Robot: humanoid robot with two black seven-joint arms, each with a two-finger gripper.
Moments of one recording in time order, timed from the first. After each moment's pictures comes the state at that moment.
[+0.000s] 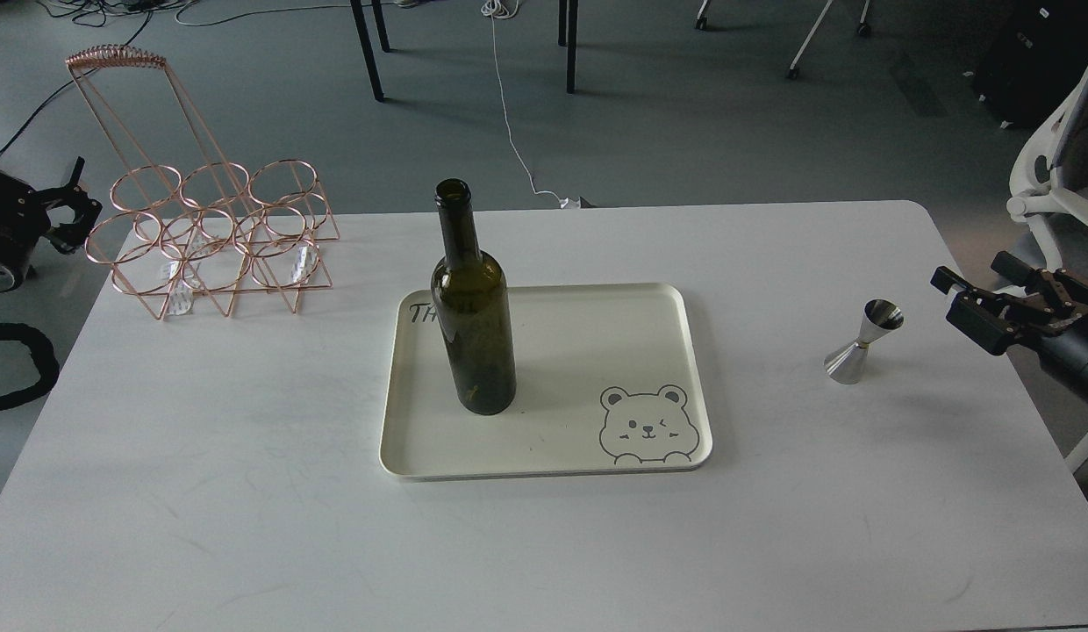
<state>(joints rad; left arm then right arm) -0.66 0.67 -0.69 -0.58 -0.36 -0.49 -0.36 0.64 -1.01 0.29 1.09 -1.39 -0.49 0.49</state>
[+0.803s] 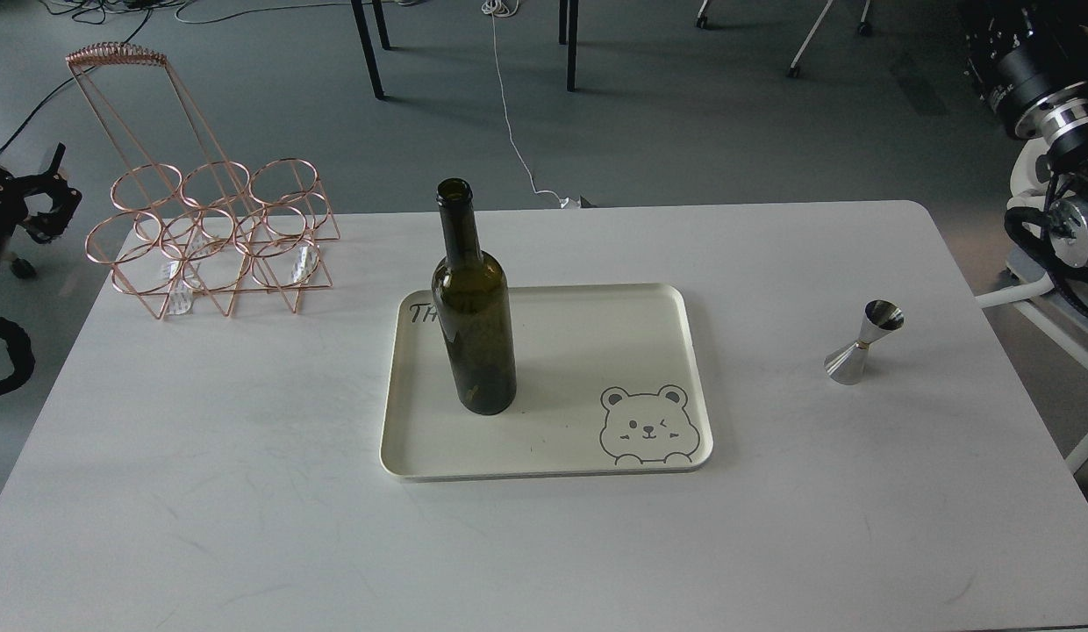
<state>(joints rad) -0.68 0.72 -0.68 -0.58 -0.31 -0.49 -0.36 1.06 -0.59 0.36 0.64 -0.13 0.07 0.49</state>
